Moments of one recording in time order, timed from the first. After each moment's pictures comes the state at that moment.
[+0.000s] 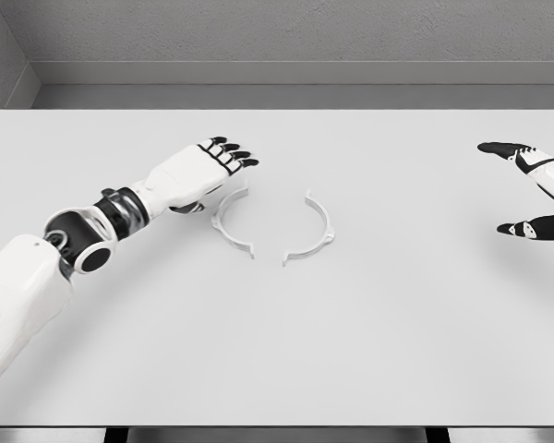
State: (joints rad) left arm -0.52 0.47 -0.61 -1.41 -0.91 -0.31 -0.17; right arm -0.08 -0.60 -0.22 -1.52 0.14 -0.61 0.61
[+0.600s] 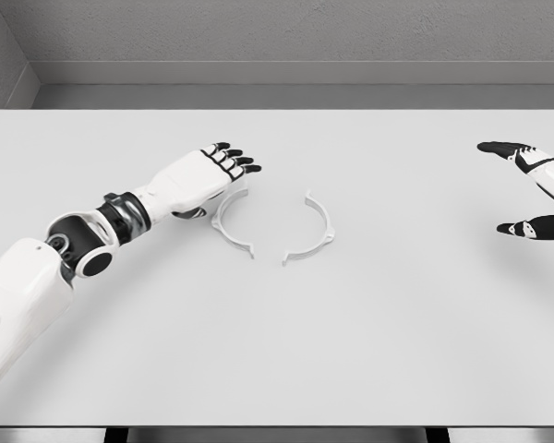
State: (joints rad) left arm -0.51 0.47 -0.62 -1.42 -0.91 -0.32 -0.18; right arm -0.08 -0.60 -0.22 -1.52 0.14 -0.61 0.61
